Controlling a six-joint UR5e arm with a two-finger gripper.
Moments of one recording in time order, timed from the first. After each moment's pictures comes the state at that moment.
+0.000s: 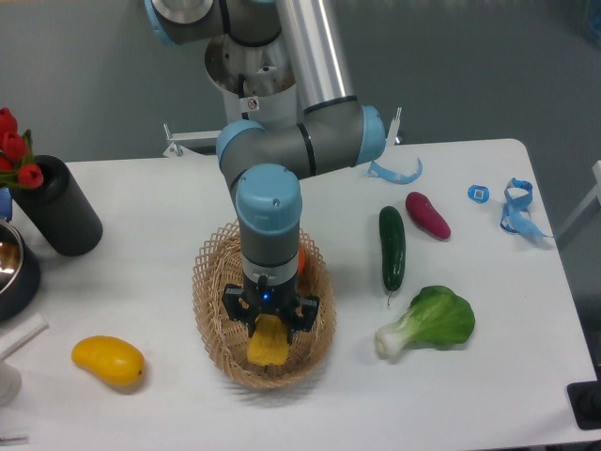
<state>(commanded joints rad) 2.33 -1.95 -1.63 -0.77 1.47 0.50</state>
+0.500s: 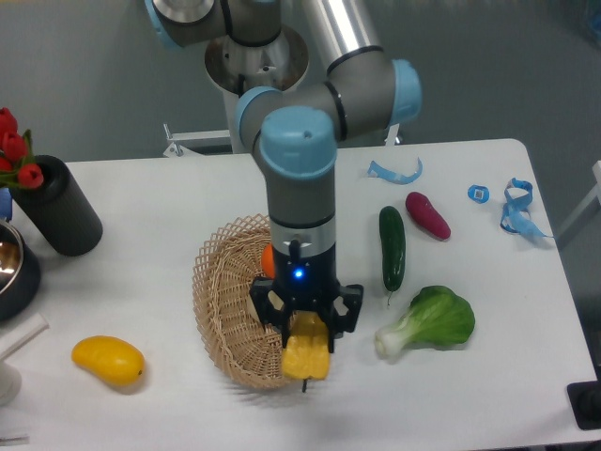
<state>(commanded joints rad) 2.41 -1.94 -1.47 -0.77 1.39 0.51</state>
